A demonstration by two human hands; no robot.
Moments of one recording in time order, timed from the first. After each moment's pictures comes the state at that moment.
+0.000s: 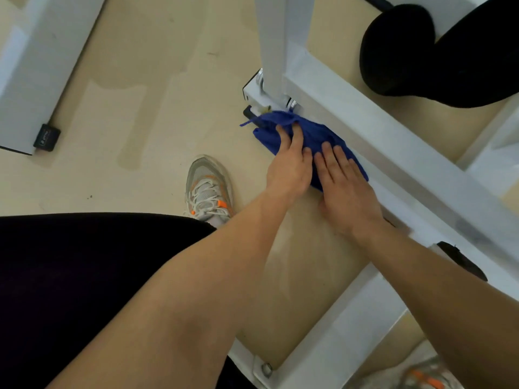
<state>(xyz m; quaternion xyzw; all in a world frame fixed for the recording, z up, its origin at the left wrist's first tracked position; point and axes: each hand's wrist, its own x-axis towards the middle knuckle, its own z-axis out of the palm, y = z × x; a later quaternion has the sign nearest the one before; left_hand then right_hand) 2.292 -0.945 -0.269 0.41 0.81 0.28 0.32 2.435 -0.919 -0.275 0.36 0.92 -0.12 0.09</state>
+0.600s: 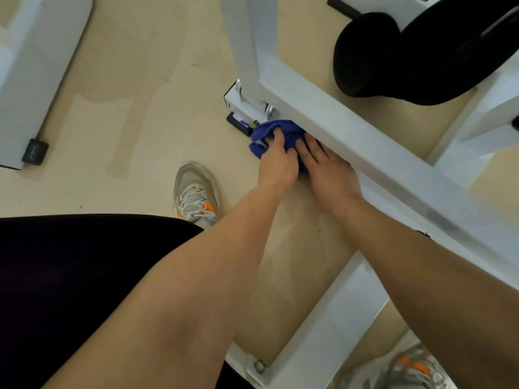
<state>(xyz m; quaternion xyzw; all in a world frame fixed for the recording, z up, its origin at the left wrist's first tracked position) 2.301 -0.929 -0.265 0.26 0.80 0.35 0.42 2.423 -0.891 -0.272 0.38 0.91 -0.09 0.10</state>
